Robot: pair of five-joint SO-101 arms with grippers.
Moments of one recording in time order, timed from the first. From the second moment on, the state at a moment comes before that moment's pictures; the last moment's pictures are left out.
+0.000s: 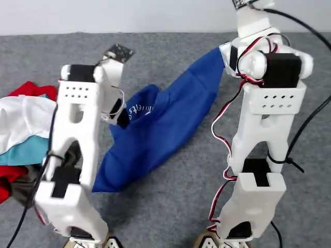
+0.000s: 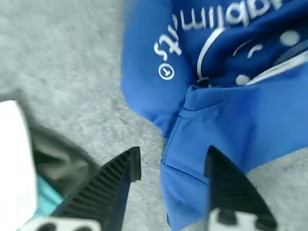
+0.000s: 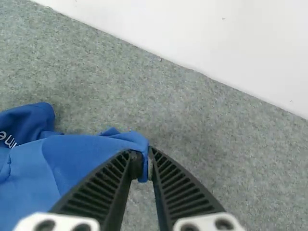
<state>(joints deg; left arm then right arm) 1.1 15.9 -14.9 99.0 -12.5 -4.1 18.8 -71.8 100.6 20.3</state>
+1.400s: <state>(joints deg) -10.9 -15.1 -28.4 90.6 -12.2 -4.0 15.1 -67.5 100.6 21.1</state>
